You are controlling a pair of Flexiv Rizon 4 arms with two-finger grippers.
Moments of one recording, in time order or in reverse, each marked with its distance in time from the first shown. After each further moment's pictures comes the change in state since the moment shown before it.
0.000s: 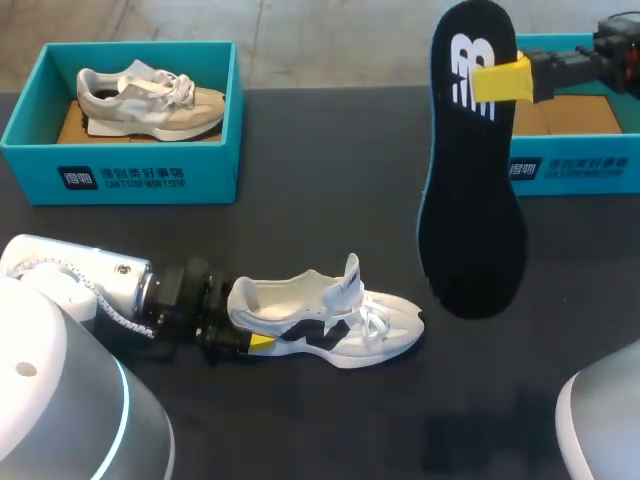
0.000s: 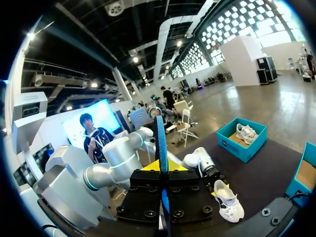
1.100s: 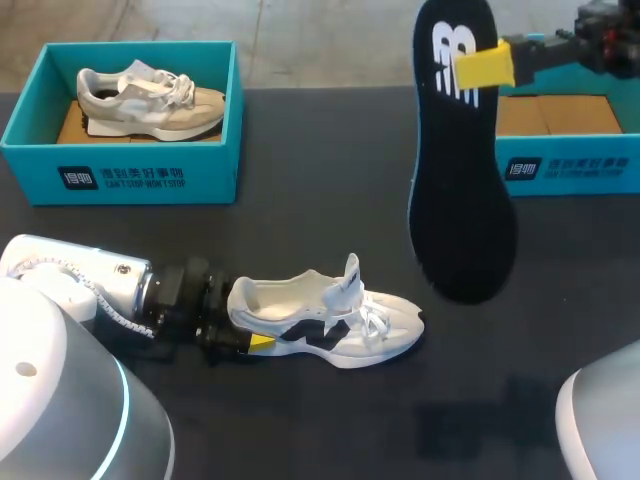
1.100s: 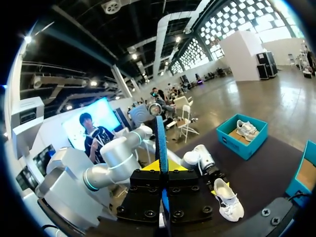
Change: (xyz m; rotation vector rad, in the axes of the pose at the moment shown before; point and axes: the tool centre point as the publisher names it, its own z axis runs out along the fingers) left arm 0.000 0.000 0.000 0.000 0.000 0.000; right arm -0.016 0.004 0.011 0.038 0.005 0.027
